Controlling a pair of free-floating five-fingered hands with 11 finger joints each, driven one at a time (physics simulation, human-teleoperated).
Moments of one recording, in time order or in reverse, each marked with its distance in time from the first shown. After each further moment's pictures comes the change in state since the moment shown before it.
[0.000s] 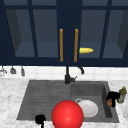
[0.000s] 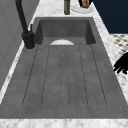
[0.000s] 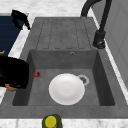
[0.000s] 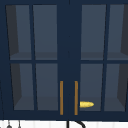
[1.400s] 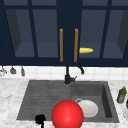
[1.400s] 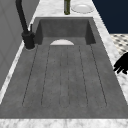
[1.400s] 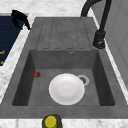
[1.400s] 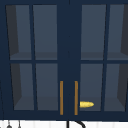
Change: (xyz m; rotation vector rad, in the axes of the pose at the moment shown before) left hand 0.000 0.000 0.000 0.000 0.000 0.000; right hand -0.156 -0.014 0.081 -0.008 -0.047 -0.073
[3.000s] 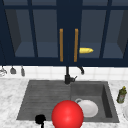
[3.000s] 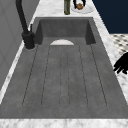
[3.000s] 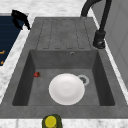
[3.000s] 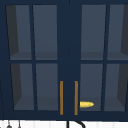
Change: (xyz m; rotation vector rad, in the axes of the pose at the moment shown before) left hand 0.000 0.000 0.000 0.000 0.000 0.000; right hand -0.171 0.049 -0.089 0.213 -0.130 -0.211
